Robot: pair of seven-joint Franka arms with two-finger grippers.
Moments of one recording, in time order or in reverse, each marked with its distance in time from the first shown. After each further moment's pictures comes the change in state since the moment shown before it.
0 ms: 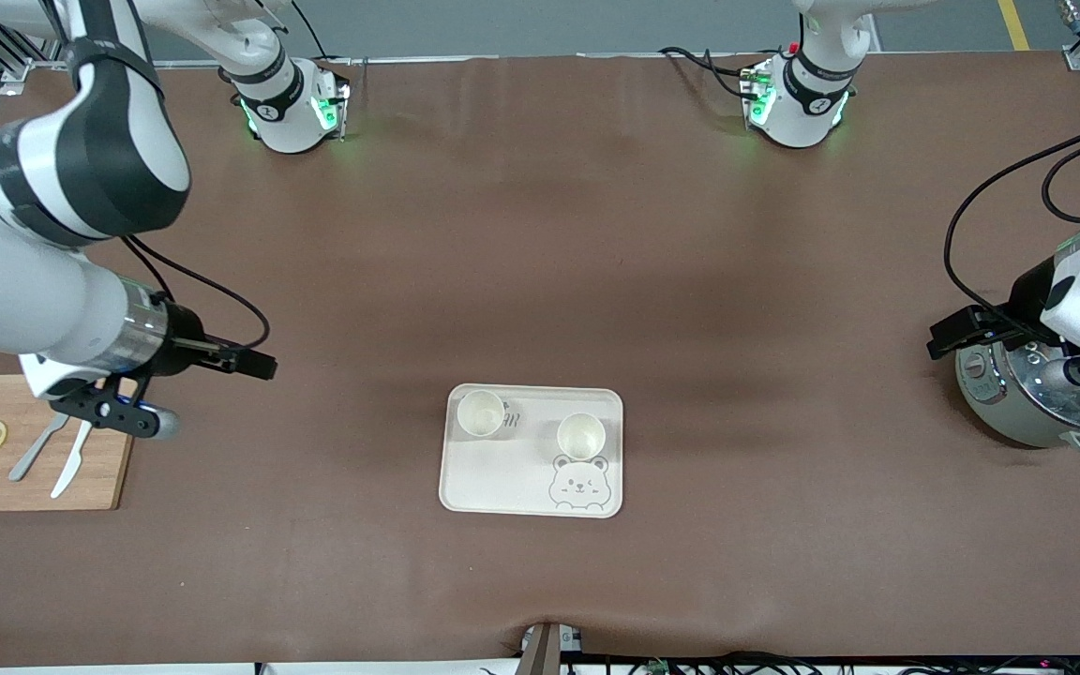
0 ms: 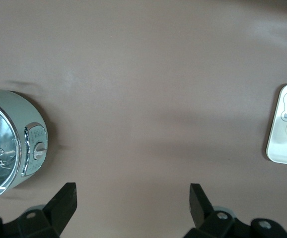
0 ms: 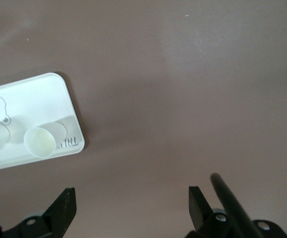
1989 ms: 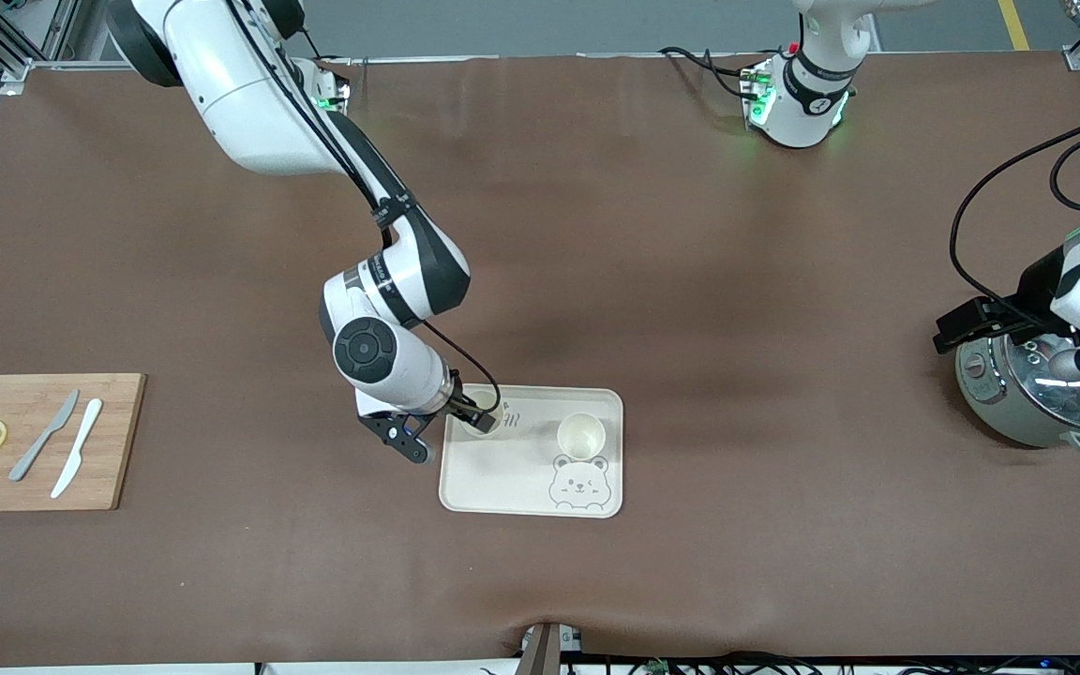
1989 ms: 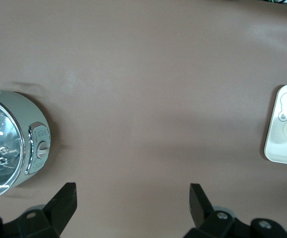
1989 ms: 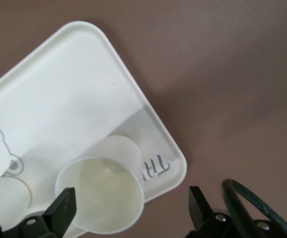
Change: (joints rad) left arm 0.003 -0.019 0.000 0.001 0.000 -0.011 0.000; right arm 0.314 0.374 0.012 -0.077 0.040 0.537 0.618
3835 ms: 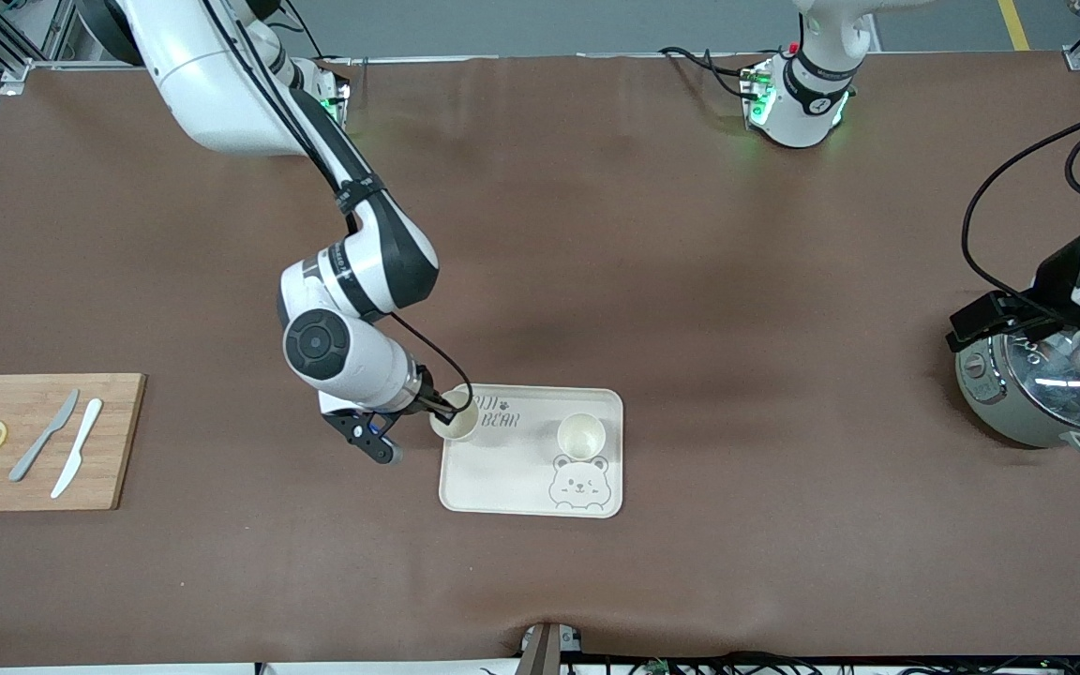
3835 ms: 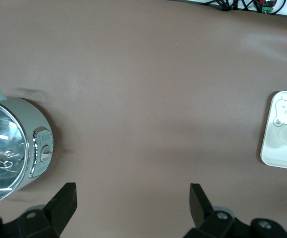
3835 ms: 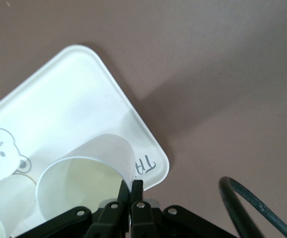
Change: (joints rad) left arm -0.003 -0.012 0.000 0.018 0.000 0.000 0.000; right arm -0.046 -0.068 0.020 -0.059 0.000 0.007 -0.021
